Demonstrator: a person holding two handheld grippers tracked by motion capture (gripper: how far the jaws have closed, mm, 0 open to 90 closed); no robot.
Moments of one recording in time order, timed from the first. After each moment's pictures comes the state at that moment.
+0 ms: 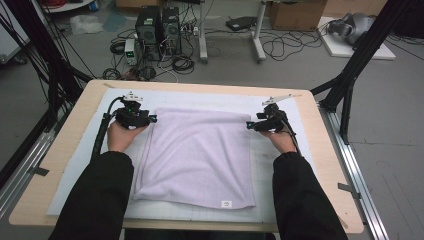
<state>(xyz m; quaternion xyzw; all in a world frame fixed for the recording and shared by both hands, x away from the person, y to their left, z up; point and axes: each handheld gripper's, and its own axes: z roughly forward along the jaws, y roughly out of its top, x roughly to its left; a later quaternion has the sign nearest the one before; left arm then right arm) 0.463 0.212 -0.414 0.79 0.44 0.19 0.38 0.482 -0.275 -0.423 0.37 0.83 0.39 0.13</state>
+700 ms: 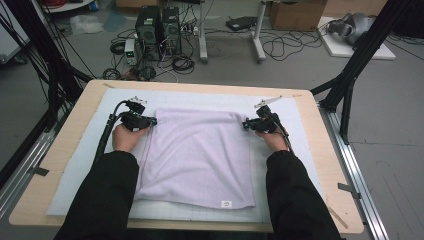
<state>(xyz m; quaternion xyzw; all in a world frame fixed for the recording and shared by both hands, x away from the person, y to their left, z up) 0.467 0.214 -0.425 0.79 0.46 0.15 0.38 0.485 -0.258 -0.432 0.35 0.85 0.39 0.09</state>
